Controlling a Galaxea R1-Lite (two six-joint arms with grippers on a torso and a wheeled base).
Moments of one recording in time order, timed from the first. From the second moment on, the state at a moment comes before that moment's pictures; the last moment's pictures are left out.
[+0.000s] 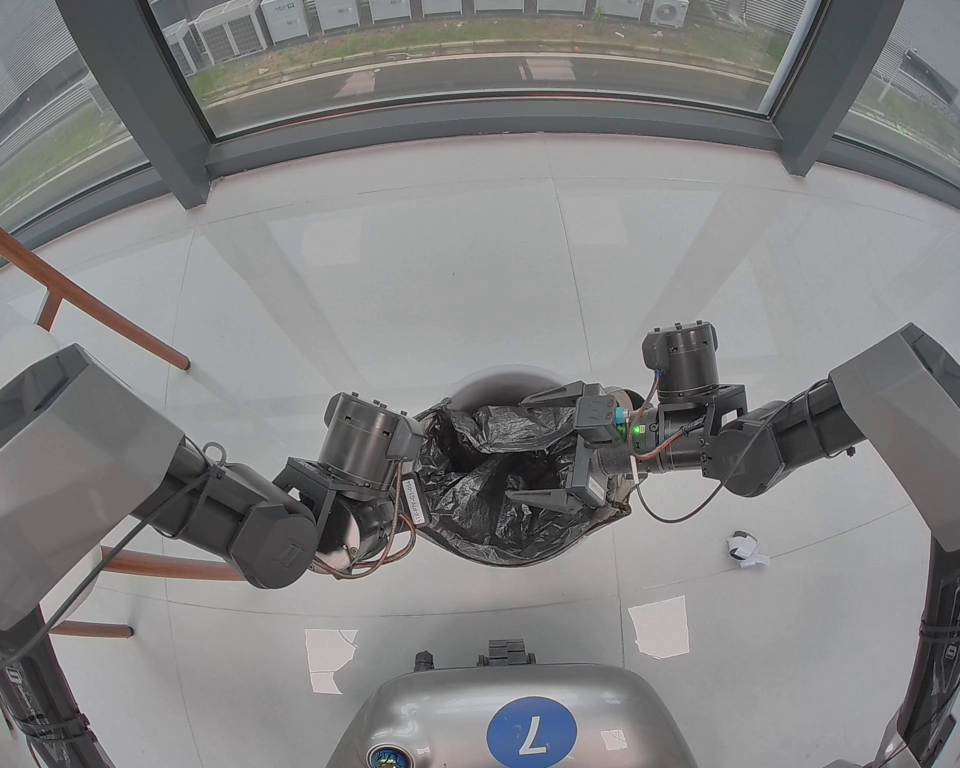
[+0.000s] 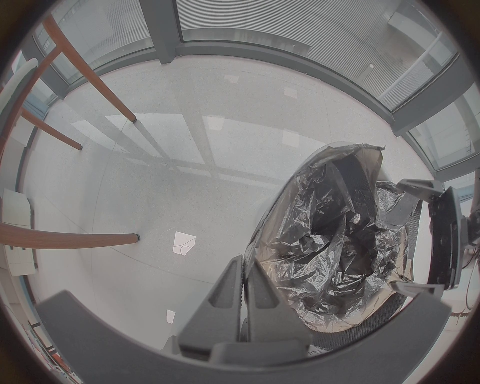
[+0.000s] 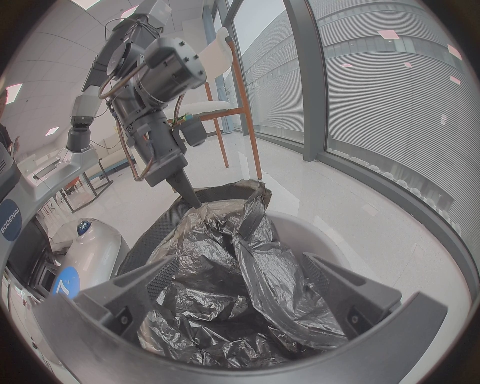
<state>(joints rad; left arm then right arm) -0.57 2.05 -1.04 -0.31 0.39 -0.64 0.48 2.22 -1.34 -0.40 0.58 -0.84</state>
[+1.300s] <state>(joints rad) -0.57 2.06 -1.03 -0.31 0.39 -0.64 0.43 2.31 -1.56 -0.36 0.58 -0.83</state>
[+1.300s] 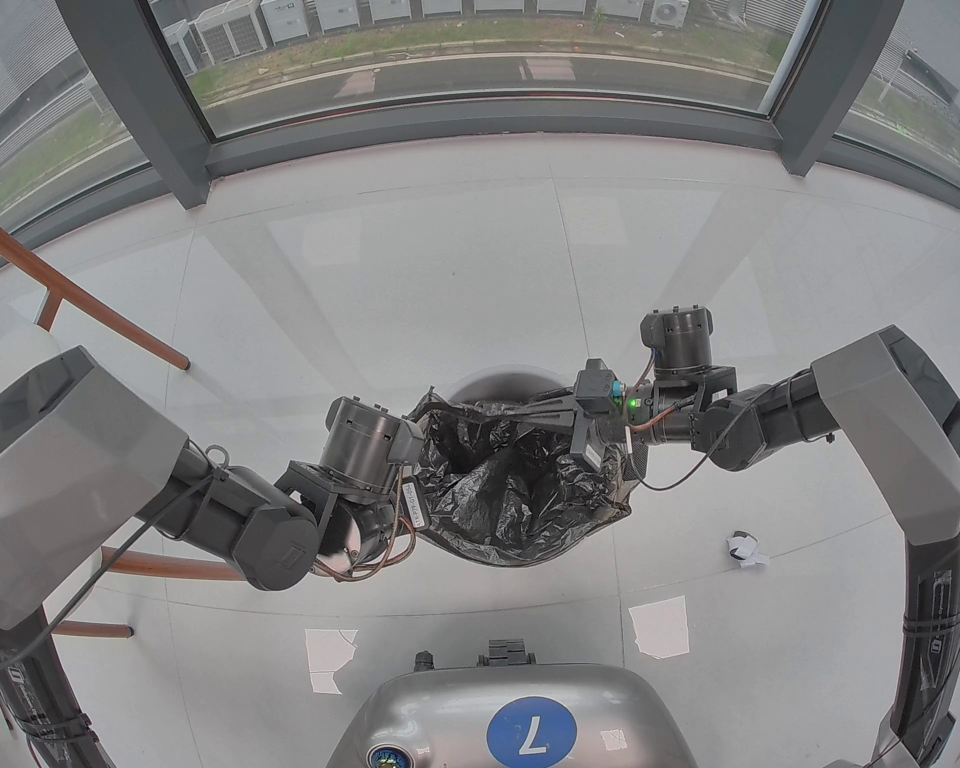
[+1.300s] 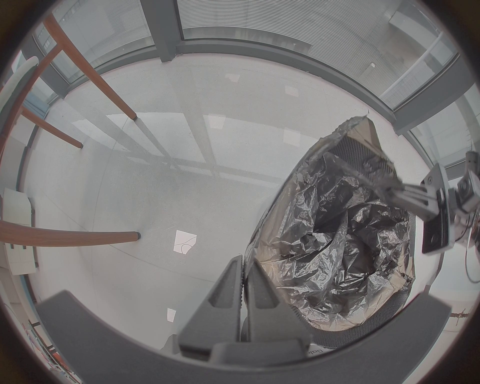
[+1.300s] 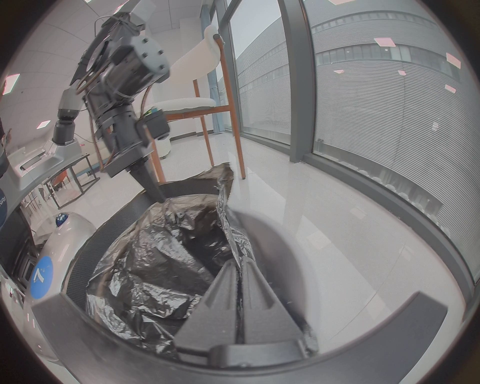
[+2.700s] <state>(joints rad) -0.57 2.05 -1.03 -0.31 0.39 -0.64 0.39 2.36 -1.86 -0.32 0.59 -0.59</state>
